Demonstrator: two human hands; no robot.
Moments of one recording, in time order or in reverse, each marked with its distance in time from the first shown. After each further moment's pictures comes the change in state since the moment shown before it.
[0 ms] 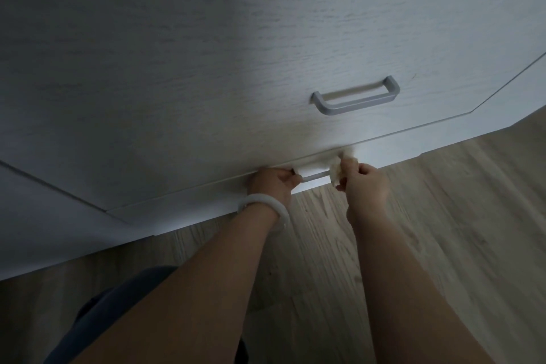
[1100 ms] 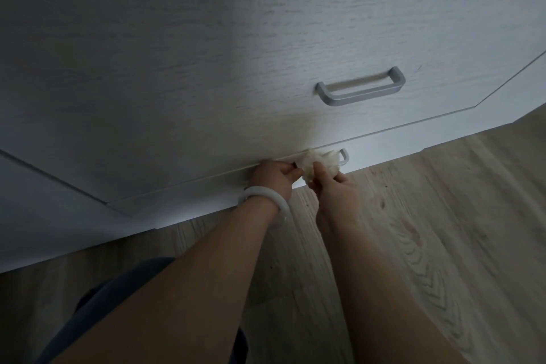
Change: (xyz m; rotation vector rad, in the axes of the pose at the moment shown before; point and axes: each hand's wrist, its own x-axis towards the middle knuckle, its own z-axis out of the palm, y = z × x) left_hand -0.002 -0.001 -0.002 -0.032 -0.005 0.022; right_hand -0.045 0.012 0.027 0.444 -0.198 0.172
